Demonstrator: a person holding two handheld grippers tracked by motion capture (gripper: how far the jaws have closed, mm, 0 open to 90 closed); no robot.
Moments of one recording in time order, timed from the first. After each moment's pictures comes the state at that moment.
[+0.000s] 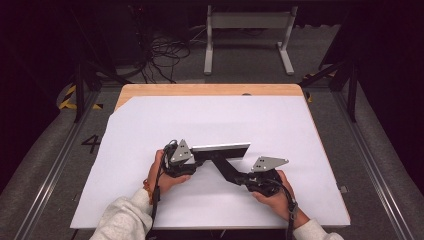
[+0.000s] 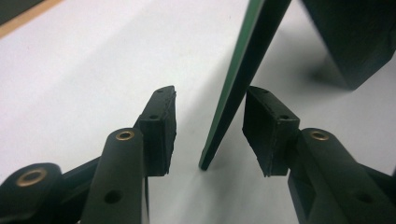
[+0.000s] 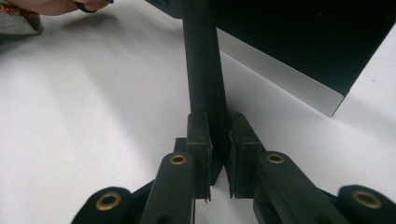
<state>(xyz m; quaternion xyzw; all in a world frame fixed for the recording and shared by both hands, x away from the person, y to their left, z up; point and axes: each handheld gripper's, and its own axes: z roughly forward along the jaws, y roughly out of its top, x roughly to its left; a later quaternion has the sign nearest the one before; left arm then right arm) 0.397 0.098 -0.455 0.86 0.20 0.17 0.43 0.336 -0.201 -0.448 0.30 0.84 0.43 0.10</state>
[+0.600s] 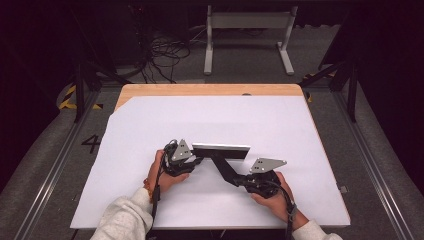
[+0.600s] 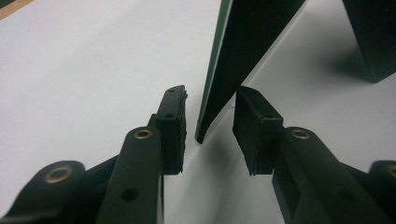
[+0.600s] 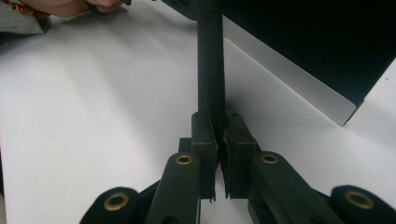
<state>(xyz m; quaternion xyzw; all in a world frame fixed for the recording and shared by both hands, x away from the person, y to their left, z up) 0.402 0.099 -0.461 0.86 0.21 0.17 0.42 0.333 -0.197 -0.449 0.30 0.85 0.43 0.10</state>
